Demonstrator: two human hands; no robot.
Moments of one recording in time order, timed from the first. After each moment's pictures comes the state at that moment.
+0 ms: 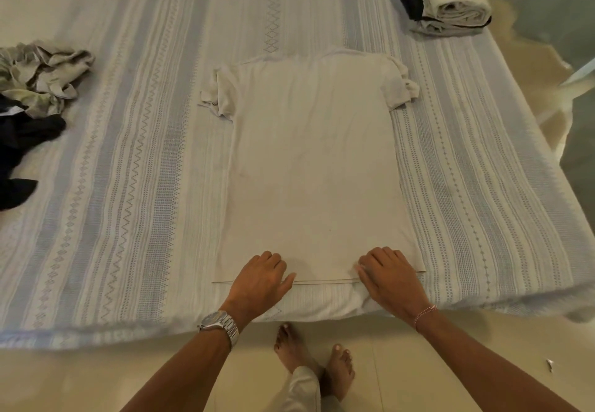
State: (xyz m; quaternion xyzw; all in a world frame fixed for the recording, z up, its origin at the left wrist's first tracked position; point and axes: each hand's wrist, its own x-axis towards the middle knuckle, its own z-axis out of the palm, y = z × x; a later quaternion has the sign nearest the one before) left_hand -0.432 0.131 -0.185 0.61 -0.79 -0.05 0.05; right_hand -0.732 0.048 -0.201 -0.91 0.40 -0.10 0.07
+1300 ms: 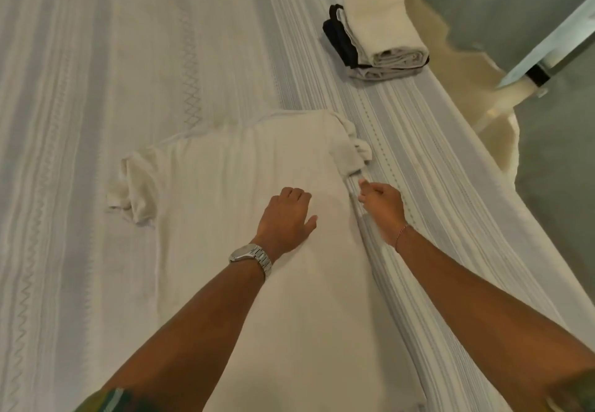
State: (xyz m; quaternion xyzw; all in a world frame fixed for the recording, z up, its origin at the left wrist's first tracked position) left_hand -0.491 -0.250 -0.168 0.58 -0.80 -0.15 0.02; right_hand -0.706 -0.285 -0.175 -0.34 0.72 -0.32 0.51
